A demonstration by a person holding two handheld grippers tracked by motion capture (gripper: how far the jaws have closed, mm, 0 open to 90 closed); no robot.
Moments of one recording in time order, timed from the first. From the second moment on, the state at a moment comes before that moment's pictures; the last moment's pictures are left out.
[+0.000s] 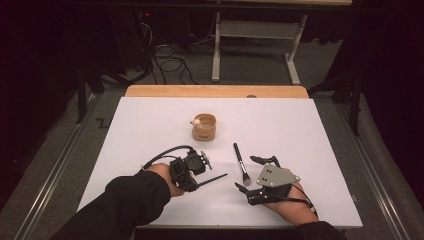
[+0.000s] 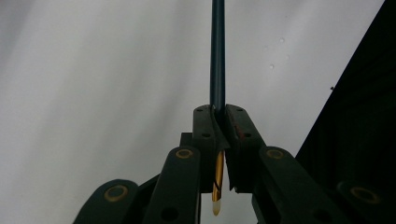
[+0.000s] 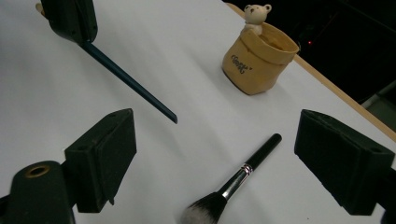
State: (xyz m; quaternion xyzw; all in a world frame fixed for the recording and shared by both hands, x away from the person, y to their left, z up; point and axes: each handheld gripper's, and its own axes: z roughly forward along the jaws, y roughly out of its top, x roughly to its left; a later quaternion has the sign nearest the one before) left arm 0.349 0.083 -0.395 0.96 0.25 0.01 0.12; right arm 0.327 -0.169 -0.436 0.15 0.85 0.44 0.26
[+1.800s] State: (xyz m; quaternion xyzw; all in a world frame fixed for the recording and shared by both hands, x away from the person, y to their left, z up) left arm 0.337 0.070 -0.397 0.97 0.22 -0.02 0.12; right arm 0.321 -0.127 -0.458 -0.02 0.91 0.30 0.28
